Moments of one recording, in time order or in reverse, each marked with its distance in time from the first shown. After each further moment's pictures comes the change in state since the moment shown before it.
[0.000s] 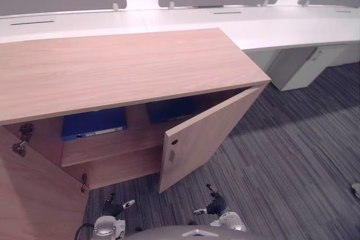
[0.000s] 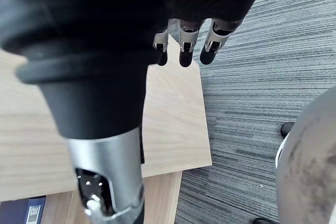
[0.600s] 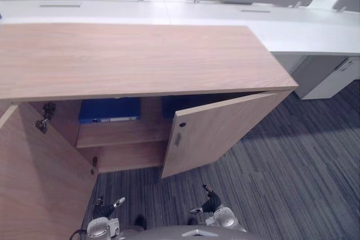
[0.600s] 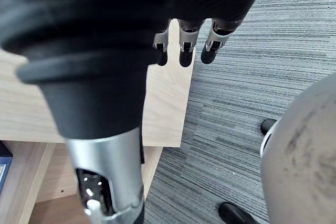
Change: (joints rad) left arm -0.007 -0.005 0.106 0.006 -0.098 0.000 0.037; right arm -0.123 0.031 -0.001 0.150 -0.039 0.023 -0.017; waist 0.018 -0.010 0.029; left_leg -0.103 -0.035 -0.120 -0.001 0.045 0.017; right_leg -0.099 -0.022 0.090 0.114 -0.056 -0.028
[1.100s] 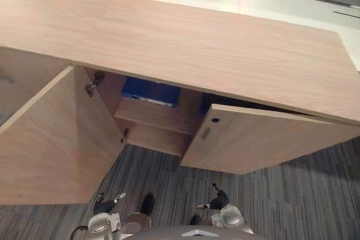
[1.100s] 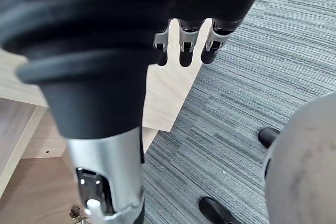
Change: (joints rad) left arm -0.019 -0.005 0.034 -0.007 -0.047 -0.001 0.006; right arm -0.005 0.001 -0.129 -0.001 0.022 0.019 -0.040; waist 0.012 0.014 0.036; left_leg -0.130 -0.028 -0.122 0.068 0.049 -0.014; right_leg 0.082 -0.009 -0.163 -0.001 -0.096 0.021
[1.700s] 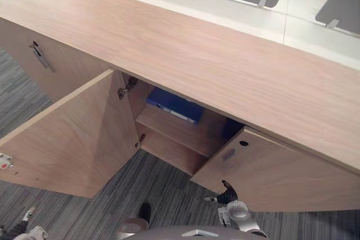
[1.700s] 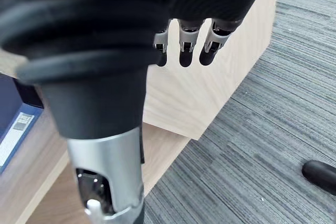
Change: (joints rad) left arm 0.035 0.294 0.541 0.009 -0.167 0.002 0.059; right arm -0.044 -0.042 -0.074 0.037 0.038 0.015 0.002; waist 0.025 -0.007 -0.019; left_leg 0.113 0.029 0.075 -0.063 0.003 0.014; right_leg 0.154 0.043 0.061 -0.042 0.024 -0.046
